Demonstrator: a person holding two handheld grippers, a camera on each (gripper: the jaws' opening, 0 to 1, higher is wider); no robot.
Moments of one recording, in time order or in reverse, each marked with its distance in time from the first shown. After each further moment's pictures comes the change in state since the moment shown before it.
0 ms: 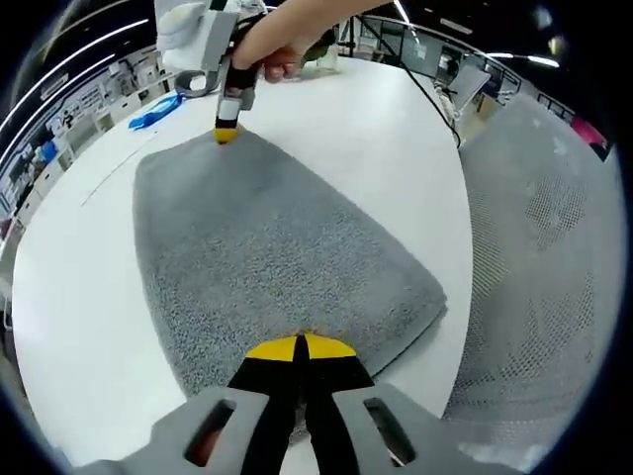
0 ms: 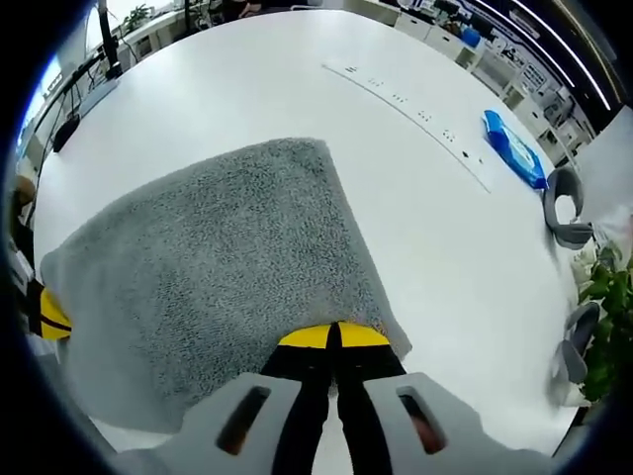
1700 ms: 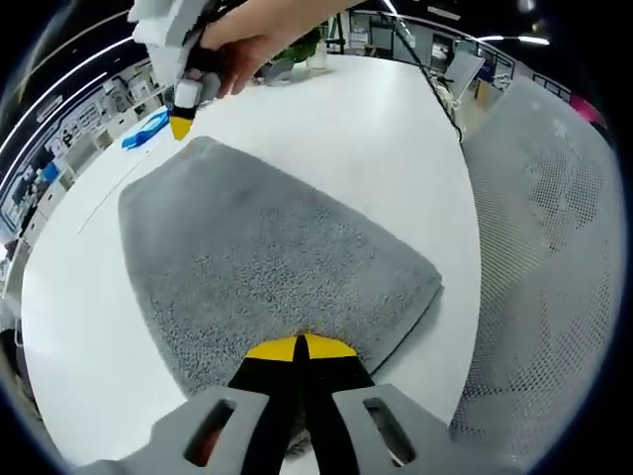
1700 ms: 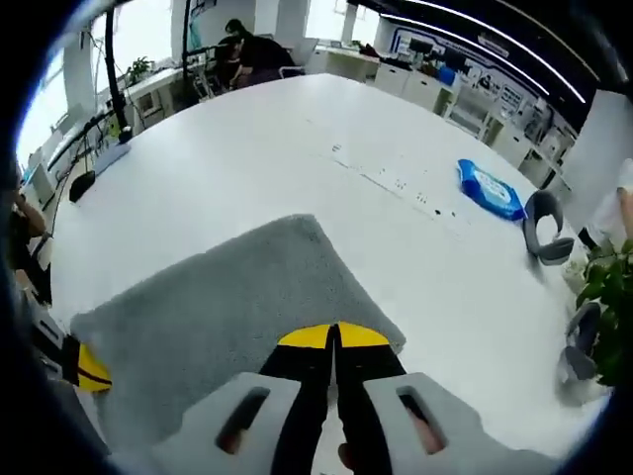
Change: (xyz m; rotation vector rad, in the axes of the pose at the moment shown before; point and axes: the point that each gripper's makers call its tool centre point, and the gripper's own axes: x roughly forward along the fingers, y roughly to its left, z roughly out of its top) left arm 0.012 -0.005 0.017 0.009 -0.007 0.038; right arm -0.071 0.007 0.037 0.100 -0.374 0.010
